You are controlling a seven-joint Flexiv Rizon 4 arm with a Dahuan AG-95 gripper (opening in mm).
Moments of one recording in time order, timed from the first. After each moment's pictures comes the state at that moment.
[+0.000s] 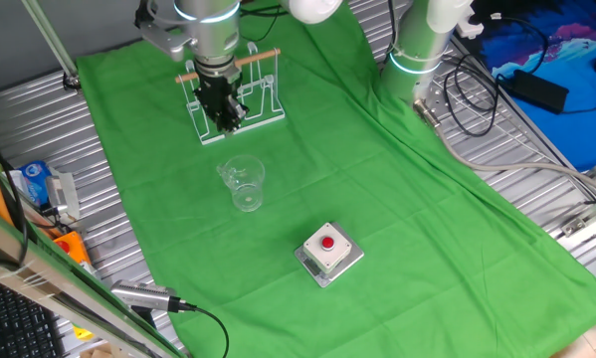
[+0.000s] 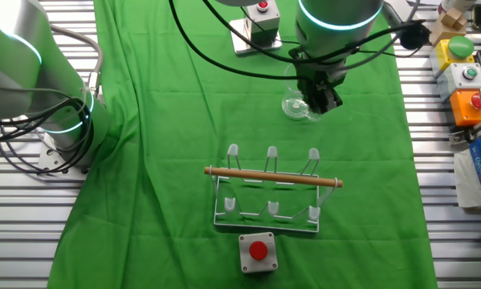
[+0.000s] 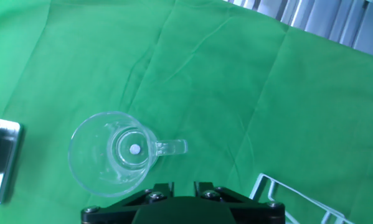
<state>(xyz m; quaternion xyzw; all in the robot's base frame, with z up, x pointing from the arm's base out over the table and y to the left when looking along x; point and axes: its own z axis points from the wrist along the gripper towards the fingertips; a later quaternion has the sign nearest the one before) 0.499 0.000 0.171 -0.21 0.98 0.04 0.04</state>
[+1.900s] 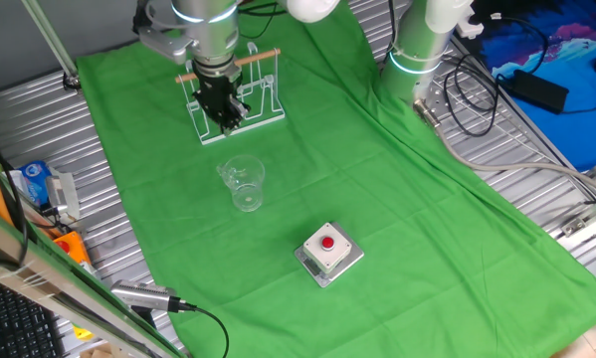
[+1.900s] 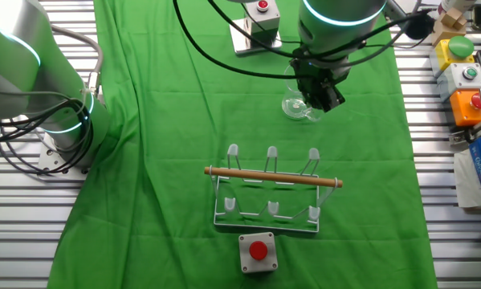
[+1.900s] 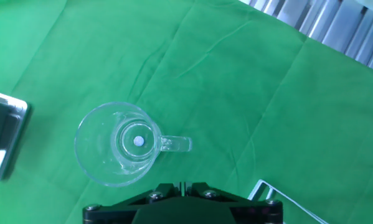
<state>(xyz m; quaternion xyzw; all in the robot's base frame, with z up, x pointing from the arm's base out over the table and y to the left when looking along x) 0.500 0.000 0.172 -0.26 0.97 0.02 0.03</state>
